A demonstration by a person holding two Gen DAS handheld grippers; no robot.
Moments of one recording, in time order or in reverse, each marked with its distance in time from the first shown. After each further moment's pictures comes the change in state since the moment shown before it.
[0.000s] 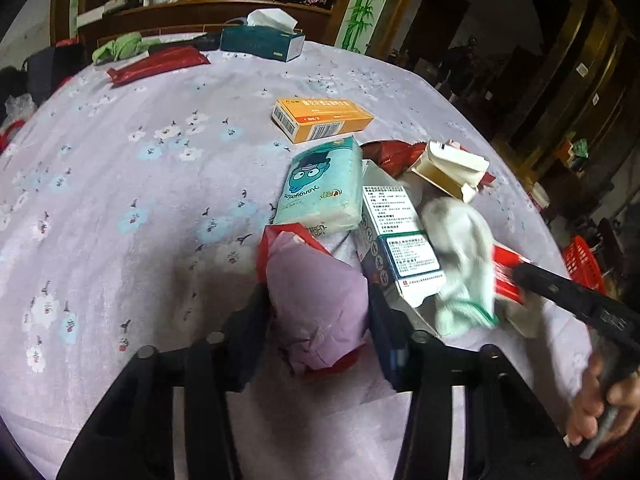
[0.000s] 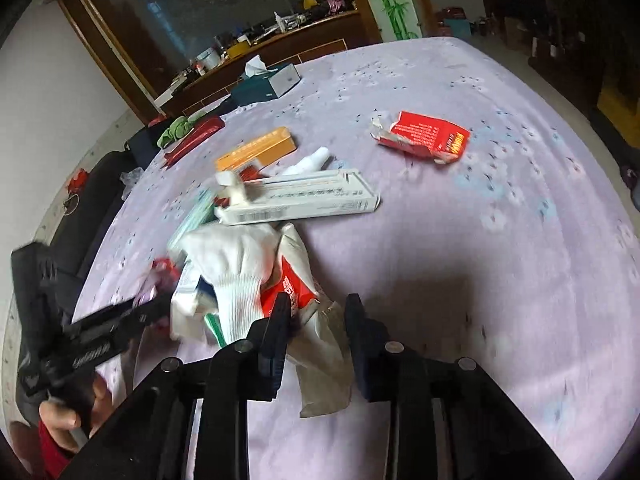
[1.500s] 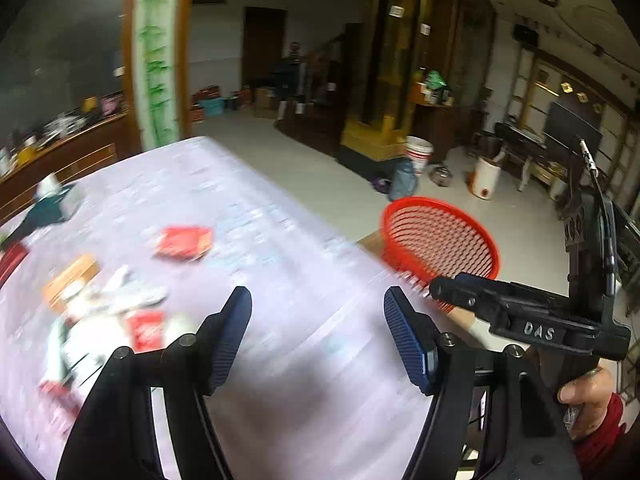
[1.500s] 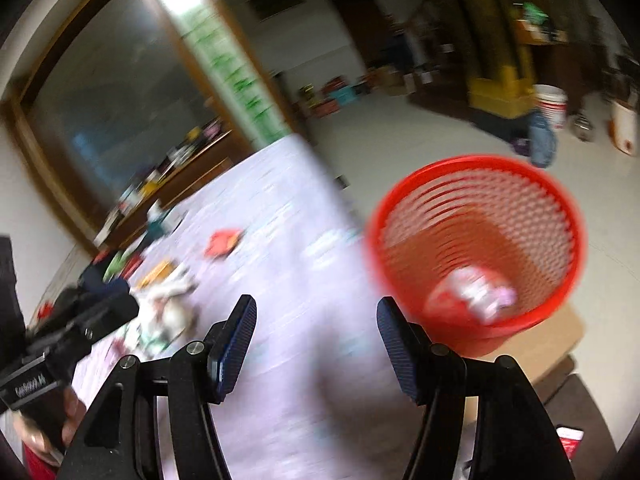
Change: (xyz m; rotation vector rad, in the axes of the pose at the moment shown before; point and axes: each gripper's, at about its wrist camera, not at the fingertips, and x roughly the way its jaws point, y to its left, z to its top) left arm -0.051 -0.269 -0.007 0.508 -0.153 -0.271; right arm -0.191 -0.145 -0.078 0.293 -0.354 -0.171
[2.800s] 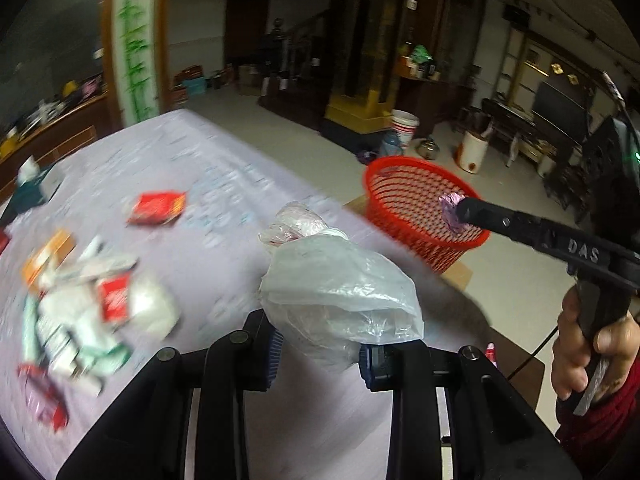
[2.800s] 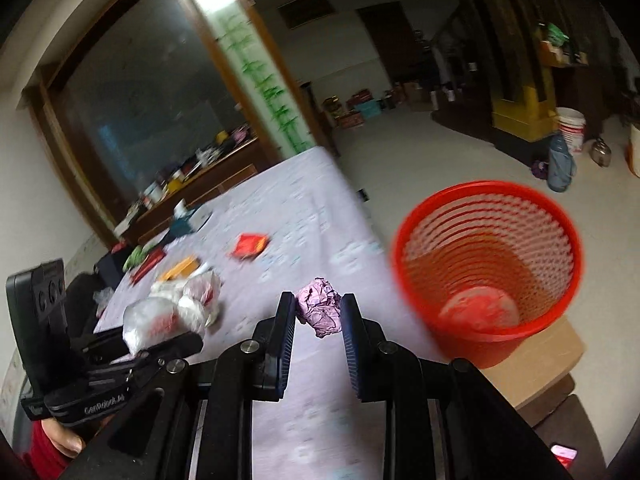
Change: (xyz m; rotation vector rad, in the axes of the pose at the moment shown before) left arm 0.032 -0.030 -0.014 0.051 0.093 -0.085; right arm -0.030 -0.016 0.010 -0.034 -0.069 0.029
